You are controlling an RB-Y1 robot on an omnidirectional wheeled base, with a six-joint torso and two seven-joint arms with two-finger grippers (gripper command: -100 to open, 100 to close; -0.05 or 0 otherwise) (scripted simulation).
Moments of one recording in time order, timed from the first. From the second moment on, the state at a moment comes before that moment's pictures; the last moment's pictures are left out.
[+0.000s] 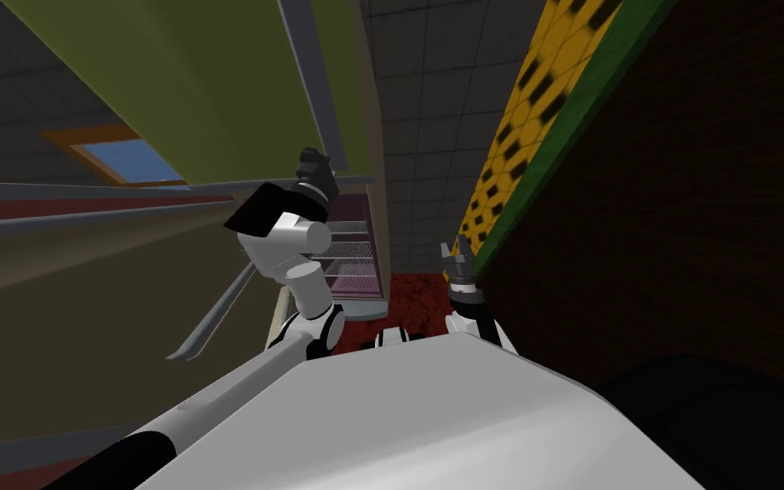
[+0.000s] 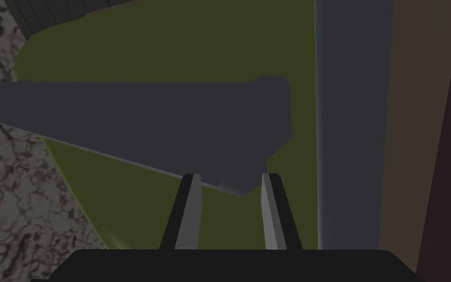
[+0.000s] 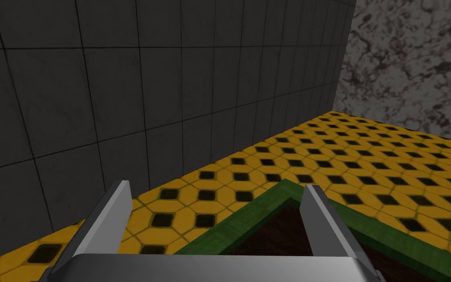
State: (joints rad) left arm -0.75 0.07 0.10 -2.27 -0.01 0.80 -0.11; right arm 0.51 -0.02 0.07 -2.32 0.05 -0.53 0.00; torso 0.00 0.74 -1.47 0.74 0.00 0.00
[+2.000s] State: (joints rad) left arm -0.95 0.39 0.27 -1.58 0.34 0.40 -0.34; right arm 0.51 -0.02 0.07 -2.32 0.05 -0.53 0.00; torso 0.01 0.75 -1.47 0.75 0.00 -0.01
